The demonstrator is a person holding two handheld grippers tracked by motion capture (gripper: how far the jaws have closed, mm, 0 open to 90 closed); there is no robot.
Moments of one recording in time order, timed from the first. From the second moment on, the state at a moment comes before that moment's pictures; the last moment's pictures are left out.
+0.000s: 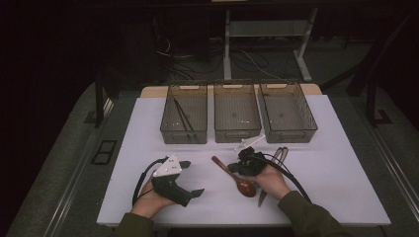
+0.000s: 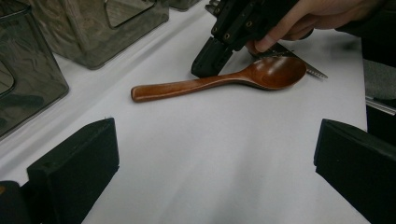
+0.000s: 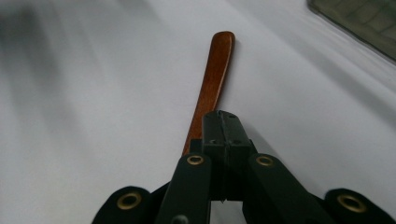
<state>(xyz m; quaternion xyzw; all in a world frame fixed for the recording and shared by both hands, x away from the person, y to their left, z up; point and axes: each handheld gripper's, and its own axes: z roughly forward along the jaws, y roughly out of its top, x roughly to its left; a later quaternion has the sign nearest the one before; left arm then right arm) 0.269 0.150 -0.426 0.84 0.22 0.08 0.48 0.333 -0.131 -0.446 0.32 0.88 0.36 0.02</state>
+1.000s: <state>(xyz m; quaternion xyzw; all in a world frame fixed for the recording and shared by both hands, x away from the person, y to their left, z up) 0.270 0.152 -0.425 0.84 0.22 0.08 0.48 0.315 -0.134 -0.422 0.27 0.88 0.38 -0.02</state>
